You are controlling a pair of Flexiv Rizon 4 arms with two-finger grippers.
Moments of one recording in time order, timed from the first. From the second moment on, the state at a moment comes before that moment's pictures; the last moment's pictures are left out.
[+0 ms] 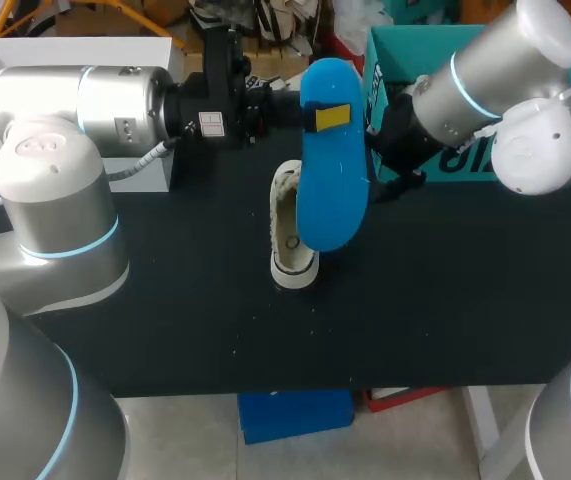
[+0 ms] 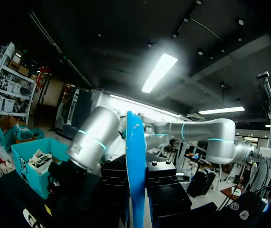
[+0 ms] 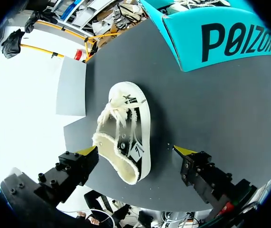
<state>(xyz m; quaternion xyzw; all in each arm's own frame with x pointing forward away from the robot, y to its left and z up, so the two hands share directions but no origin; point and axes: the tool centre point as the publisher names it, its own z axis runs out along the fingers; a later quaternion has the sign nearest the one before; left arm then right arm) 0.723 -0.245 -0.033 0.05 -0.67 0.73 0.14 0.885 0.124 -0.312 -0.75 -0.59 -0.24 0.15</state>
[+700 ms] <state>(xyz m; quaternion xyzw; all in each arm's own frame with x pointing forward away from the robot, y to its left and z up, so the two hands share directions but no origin) 0.723 -0.245 -0.033 0.05 -0.67 0.73 0.14 0.877 0.127 -0.279 -0.69 -0.55 -0.35 0.30</state>
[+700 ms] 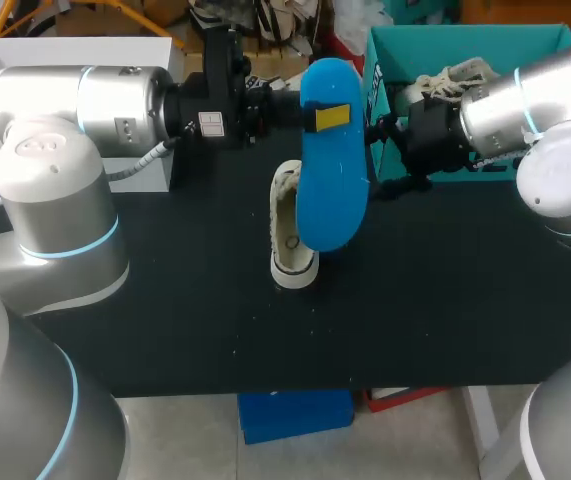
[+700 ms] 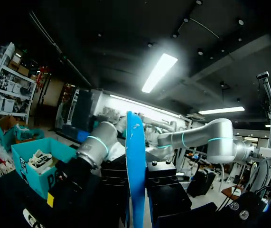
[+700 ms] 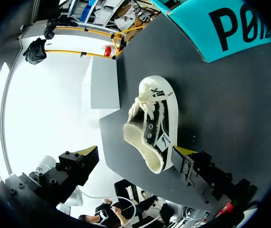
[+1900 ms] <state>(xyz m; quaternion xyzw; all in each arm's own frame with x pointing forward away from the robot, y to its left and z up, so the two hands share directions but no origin) 0.714 -0.250 -0.036 0.00 -0.68 0.72 0.10 0.861 0.139 -0.246 -0.58 -0.49 -0.50 0.41</state>
